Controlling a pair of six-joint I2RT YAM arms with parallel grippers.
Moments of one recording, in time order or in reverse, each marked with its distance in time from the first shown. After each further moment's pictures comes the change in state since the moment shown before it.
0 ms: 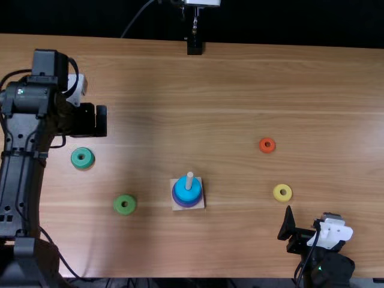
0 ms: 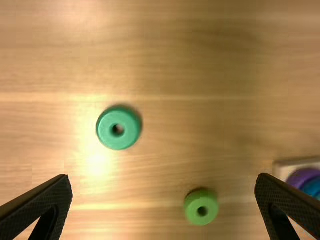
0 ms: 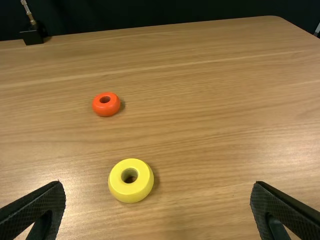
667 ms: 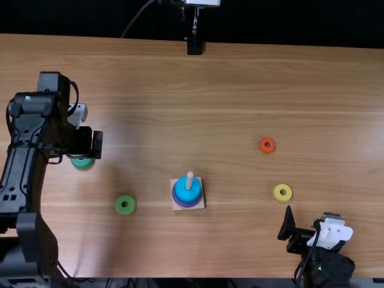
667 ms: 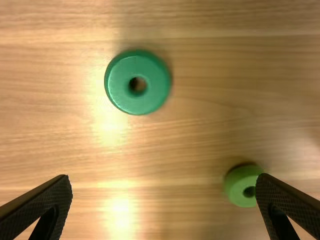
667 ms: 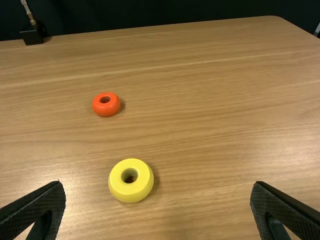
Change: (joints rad) left arm 0.044 0.061 -0.175 0.013 -0.048 0.075; right arm 0.000 0.000 0.000 0.000 0.000 0.000
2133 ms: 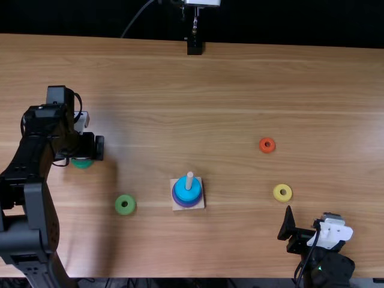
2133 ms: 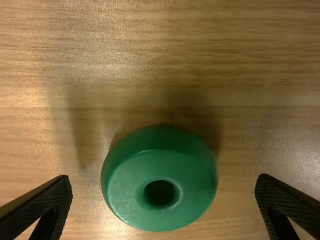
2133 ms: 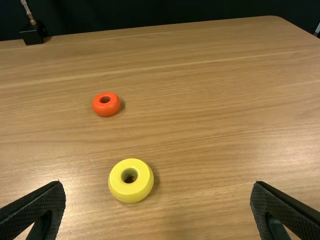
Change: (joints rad) left arm 0.035 0.137 -0.168 0.335 -0.004 0.003; right arm 0.000 0.000 0.000 0.000 0.000 0.000
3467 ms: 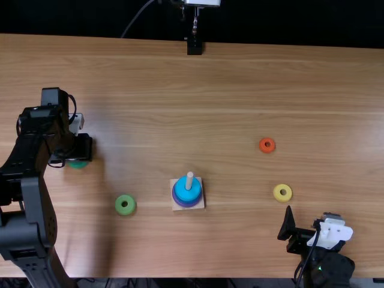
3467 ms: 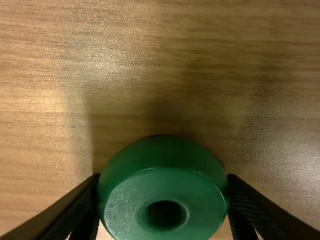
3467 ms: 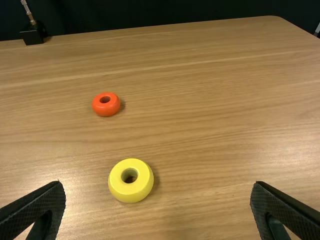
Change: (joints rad) left arm 0.034 0.035 -0.001 0.014 0.004 -0.001; right arm 0.000 0.000 0.000 0.000 0.000 0.001
